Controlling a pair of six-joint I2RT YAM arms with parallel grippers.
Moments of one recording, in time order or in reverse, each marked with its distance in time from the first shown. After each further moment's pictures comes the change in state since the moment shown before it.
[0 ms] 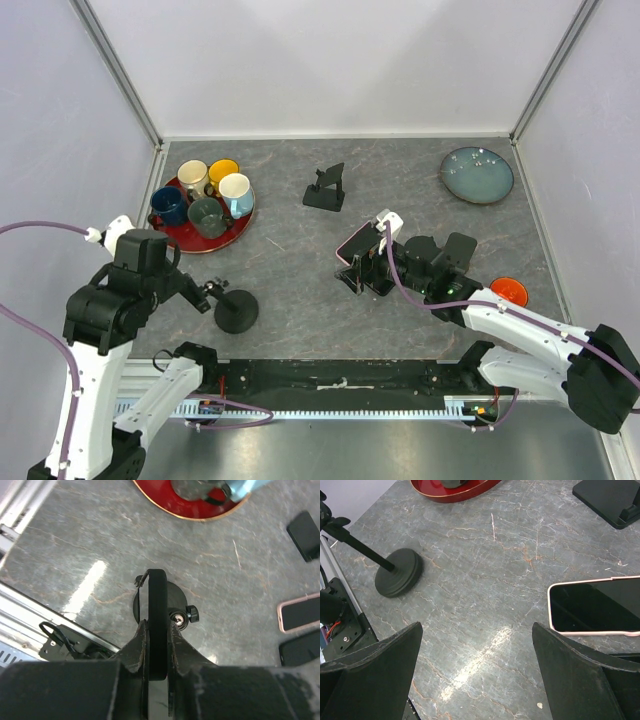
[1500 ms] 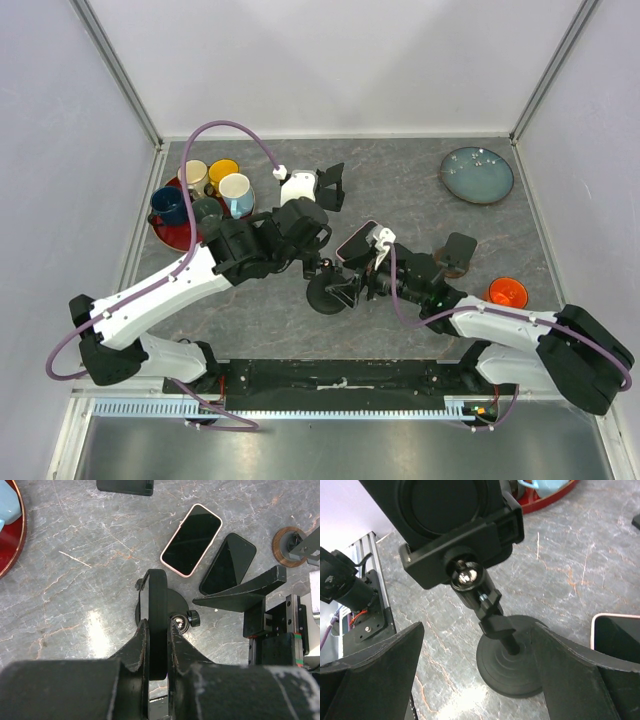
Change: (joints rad) left arm -0.787 0.576 0.162 0.486 -0.093 0.130; right arm 0.032 0.120 -0.184 0.472 -0.146 0.002
